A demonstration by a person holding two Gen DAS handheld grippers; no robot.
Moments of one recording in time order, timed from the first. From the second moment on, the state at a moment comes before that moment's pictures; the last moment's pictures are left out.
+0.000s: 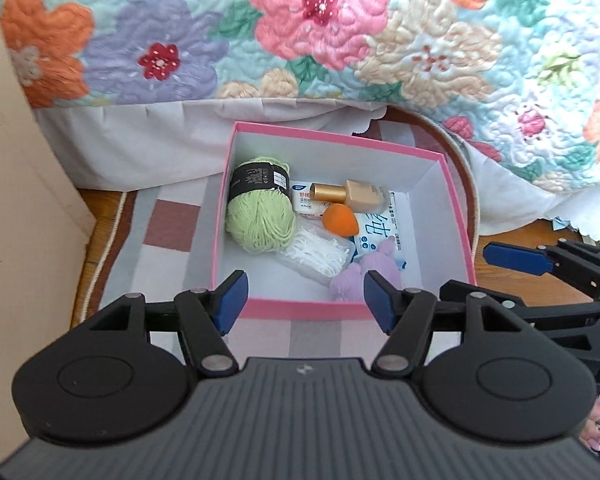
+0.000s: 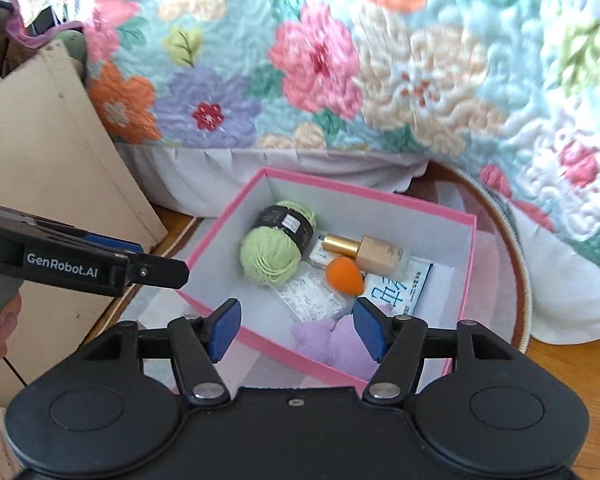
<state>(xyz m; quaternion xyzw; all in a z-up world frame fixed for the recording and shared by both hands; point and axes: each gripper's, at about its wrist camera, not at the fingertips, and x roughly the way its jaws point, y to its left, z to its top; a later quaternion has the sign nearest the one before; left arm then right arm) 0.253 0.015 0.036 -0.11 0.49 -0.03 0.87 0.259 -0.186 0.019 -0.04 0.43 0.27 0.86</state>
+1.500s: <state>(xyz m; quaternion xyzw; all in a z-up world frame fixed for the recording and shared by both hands) 0.116 0.012 0.057 -0.05 0.51 0.02 0.86 0.123 -0.199 0.037 -0.05 0.46 0.14 0.87</state>
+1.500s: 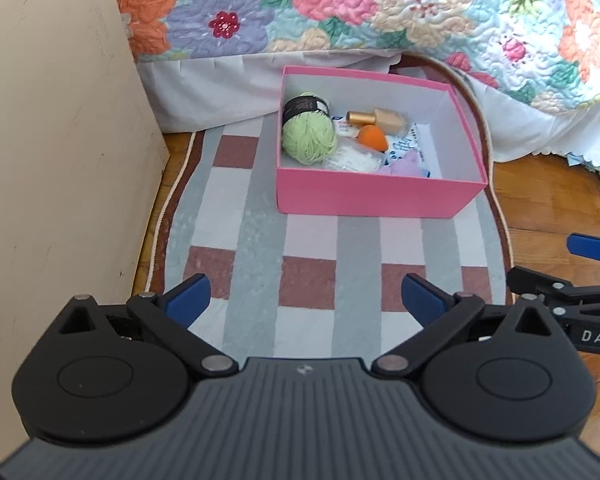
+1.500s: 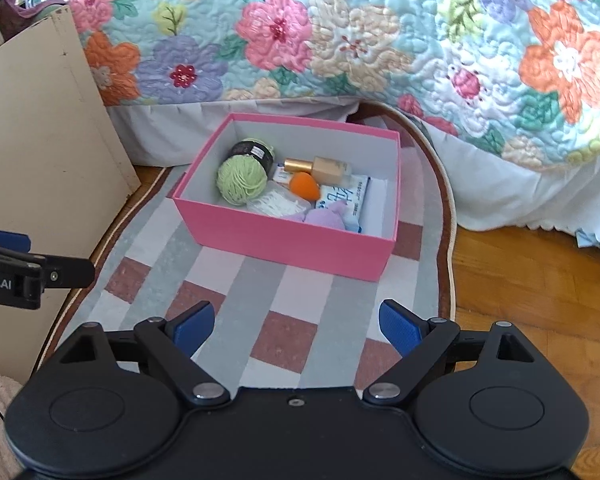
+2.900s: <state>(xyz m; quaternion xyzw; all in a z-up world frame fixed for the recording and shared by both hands) 0.105 0.014 0.051 -0.04 0.54 0.05 0.84 0.120 -0.212 0.030 -0.03 0.51 0.08 0.86</state>
